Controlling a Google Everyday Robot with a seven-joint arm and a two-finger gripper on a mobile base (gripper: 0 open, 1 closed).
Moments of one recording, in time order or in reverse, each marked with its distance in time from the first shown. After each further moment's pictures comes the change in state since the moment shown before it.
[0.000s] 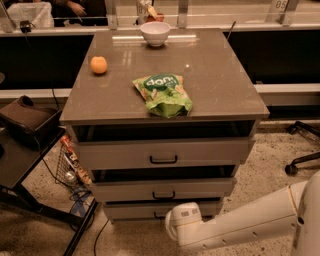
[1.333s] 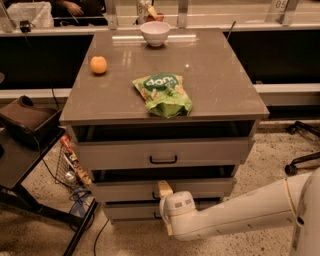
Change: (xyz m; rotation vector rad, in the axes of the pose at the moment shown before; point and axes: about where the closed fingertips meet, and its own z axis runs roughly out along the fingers) arm -0.016 -0.067 -0.013 0.139 0.007 -0.086
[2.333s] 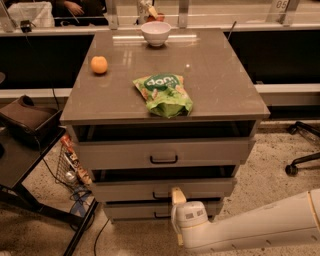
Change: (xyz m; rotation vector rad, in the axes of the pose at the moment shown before) arm 0.038 0.034 -0.029 -0.016 0.079 0.096
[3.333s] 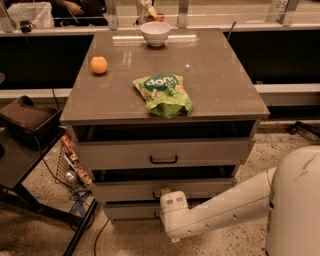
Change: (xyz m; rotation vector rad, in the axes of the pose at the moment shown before) arm -0.023 0.004 0.046 -0.122 0.045 -0.088
